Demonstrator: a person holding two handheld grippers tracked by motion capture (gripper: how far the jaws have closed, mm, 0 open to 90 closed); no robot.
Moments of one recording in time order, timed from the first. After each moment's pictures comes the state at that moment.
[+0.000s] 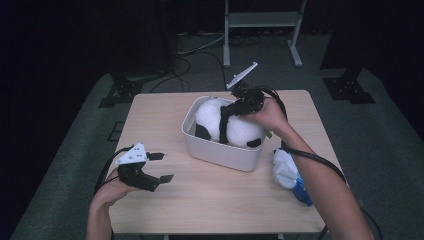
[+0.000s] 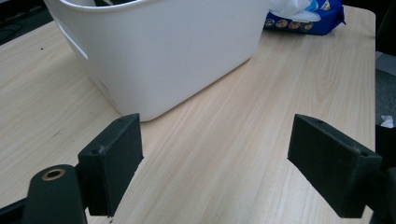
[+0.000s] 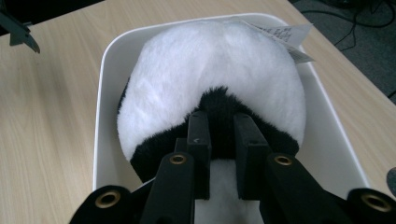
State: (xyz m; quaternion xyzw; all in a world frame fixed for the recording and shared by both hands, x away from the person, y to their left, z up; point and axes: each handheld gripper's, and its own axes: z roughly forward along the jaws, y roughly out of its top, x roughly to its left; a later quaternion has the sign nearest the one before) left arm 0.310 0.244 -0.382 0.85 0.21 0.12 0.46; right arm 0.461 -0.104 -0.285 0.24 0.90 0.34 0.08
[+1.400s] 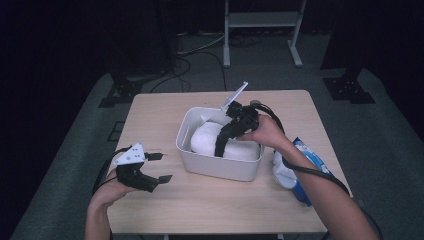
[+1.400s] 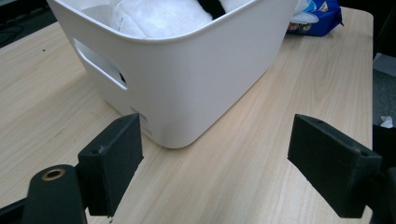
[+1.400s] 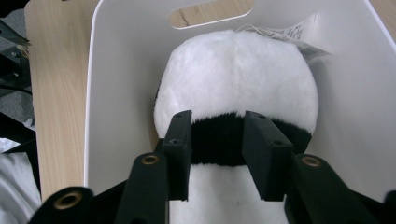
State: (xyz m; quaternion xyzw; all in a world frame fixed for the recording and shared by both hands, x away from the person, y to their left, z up) left arm 0.309 0.247 -0.382 0.85 0.21 0.12 0.47; right arm 0.430 -0.092 -0.317 0.21 0.93 0.31 0.01
